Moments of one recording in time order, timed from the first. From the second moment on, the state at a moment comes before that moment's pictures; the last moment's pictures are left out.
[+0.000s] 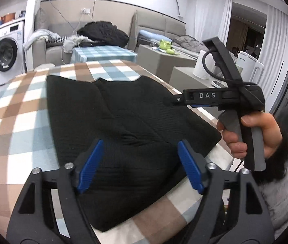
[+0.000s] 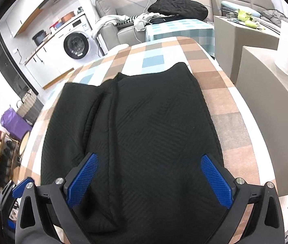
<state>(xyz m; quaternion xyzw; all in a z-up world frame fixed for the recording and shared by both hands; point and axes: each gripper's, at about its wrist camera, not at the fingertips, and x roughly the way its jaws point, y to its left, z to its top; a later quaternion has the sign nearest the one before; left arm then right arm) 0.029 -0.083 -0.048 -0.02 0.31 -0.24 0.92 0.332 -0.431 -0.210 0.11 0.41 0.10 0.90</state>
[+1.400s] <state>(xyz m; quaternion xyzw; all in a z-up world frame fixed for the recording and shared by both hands) 0.087 0.019 -0.098 -0.12 0.41 -0.12 0.90 0.316 -0.380 -0.225 0.07 0.39 0.18 0.90</state>
